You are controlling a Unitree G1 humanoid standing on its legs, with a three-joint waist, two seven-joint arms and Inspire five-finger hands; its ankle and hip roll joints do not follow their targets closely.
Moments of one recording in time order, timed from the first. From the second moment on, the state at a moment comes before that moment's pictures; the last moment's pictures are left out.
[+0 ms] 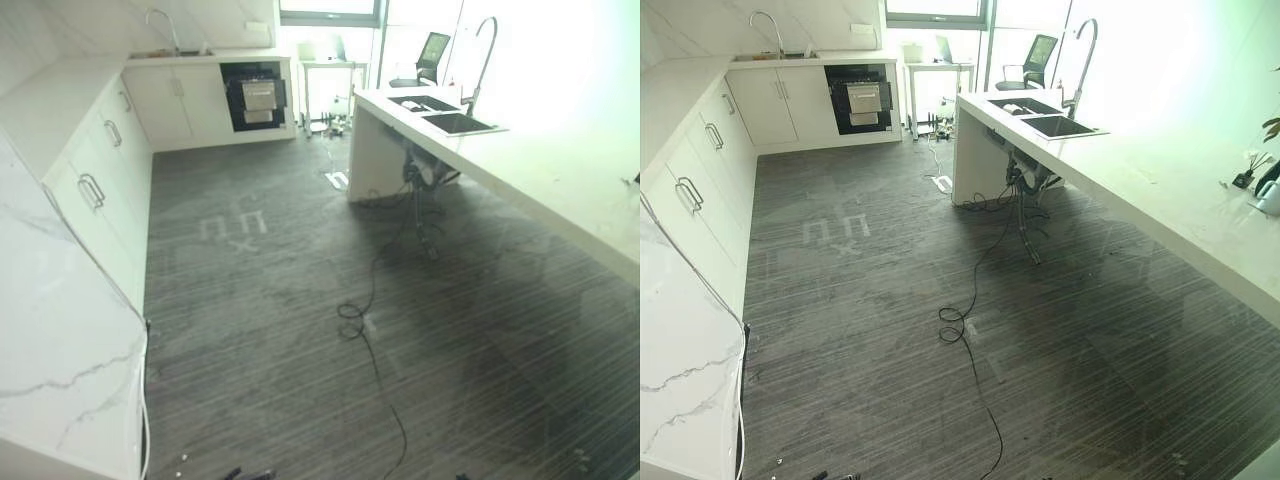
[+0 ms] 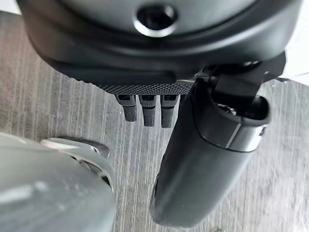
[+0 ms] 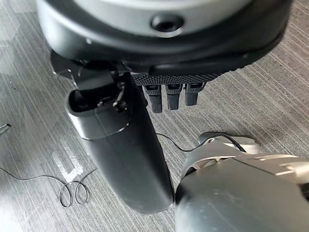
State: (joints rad) left arm 0.02 0.19 0.03 1.25 -0.48 0.00 0.05; right arm 0.06 -0.22 0.02 1.19 0.36 0.03 0.04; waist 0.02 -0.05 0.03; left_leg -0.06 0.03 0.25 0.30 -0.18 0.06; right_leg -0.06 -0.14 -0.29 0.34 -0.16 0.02
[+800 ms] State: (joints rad) left arm 0.07 0.19 0.02 1.12 -0.51 -0.02 0.03; right arm 0.09 -0.22 0.04 1.00 0.42 -0.04 0.03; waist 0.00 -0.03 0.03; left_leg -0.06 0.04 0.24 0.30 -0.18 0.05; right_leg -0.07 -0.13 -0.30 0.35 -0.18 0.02
